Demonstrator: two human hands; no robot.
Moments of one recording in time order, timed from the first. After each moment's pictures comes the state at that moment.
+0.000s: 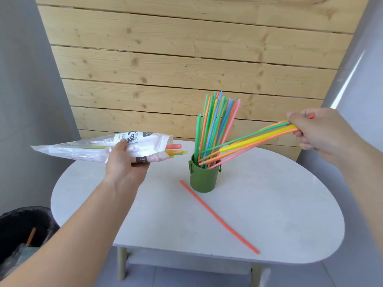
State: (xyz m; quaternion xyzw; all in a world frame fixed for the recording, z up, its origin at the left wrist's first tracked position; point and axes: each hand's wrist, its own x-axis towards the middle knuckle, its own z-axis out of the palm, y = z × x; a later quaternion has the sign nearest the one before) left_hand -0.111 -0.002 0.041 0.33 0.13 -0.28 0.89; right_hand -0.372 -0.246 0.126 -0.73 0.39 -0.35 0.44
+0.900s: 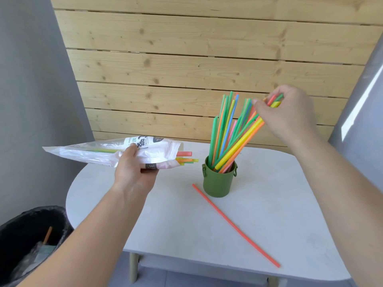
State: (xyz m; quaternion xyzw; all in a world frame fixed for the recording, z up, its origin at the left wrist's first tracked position) left_hand -0.109 0.007 0.036 0.35 0.12 -0.26 0.89; right_hand -0.278 -0.217 0.125 -0.80 0.36 -0.44 0.19
